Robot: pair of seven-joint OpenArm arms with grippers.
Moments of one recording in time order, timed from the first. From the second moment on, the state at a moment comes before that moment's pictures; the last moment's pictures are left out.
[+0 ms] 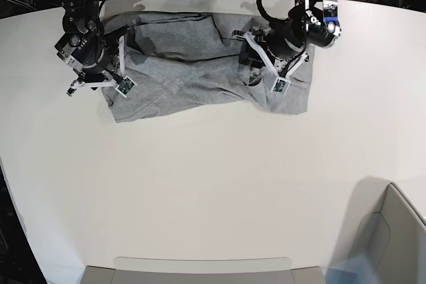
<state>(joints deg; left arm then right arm) 16.5 -0.6 -1.7 111.0 -25.2 -14.1 66.1 -11.0 14.4 1.2 114.7 -0.8 44.0 -76.3</state>
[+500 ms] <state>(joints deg) 16.6 -0.6 -10.0 112.5 -33.6 -14.4 66.9 -11.3 14.4 1.2 114.7 -0.8 44.0 -76.3</state>
